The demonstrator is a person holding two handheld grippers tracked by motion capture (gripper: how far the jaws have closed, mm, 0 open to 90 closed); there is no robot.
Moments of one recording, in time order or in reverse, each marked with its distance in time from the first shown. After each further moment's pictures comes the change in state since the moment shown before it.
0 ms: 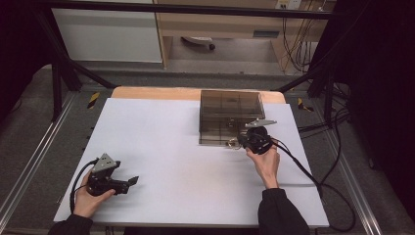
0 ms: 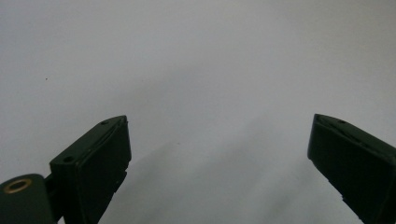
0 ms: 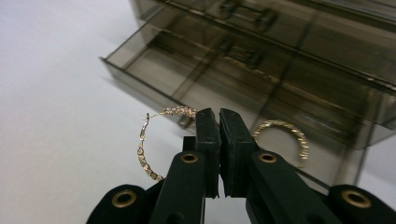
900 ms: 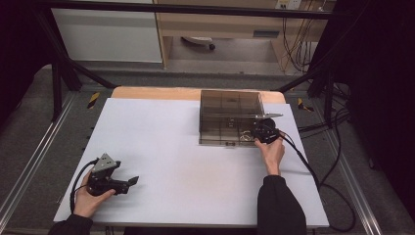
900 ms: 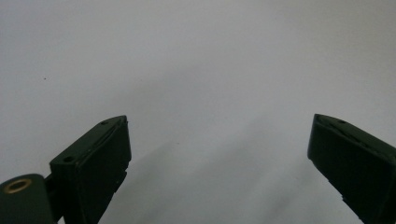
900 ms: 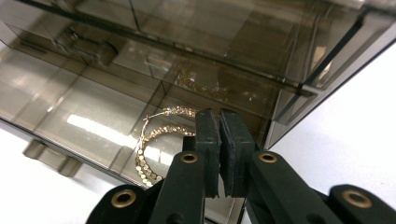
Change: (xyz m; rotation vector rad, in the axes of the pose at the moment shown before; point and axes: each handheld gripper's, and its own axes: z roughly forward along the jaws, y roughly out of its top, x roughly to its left) left arm 0.000 0.000 0.000 0.000 -0.004 -0.002; right arm -0.059 -0.004 0.038 0.051 -0.159 0.081
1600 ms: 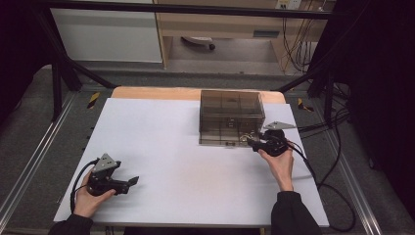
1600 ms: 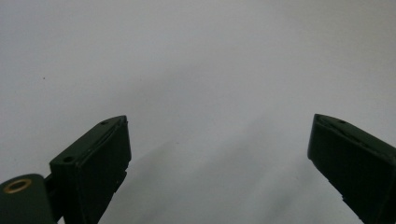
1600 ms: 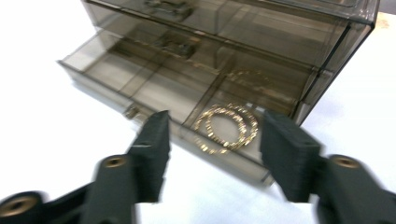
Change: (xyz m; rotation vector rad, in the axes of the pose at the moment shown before) left arm 0.000 0.000 0.000 0.005 0.001 0.002; right arm 0.010 -0.027 -0.056 -0.145 0.147 -0.041
